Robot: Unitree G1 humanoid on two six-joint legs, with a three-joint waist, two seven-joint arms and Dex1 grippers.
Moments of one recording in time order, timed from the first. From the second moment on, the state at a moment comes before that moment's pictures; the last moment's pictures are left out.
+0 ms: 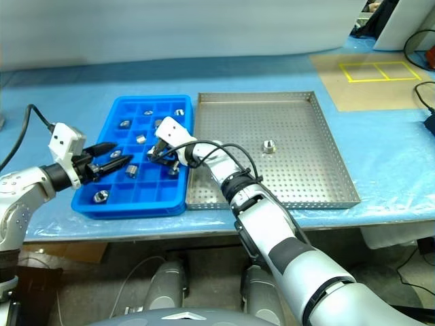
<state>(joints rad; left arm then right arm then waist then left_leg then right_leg) -0.20 0.74 0.28 -0.20 -0.50 0.62 -0.75 -1.10 0.14 0.24 1.12 -0.07 -0.17 0.62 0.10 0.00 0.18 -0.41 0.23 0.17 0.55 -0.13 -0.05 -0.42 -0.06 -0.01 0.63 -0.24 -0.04</state>
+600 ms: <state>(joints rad) -0.45 0.56 0.03 0.01 -0.44 0.52 -0.83 -0.82 -0.40 0.09 0.55 -0.01 0.11 0.77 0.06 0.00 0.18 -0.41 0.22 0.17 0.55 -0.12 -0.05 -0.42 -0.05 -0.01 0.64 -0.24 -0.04</state>
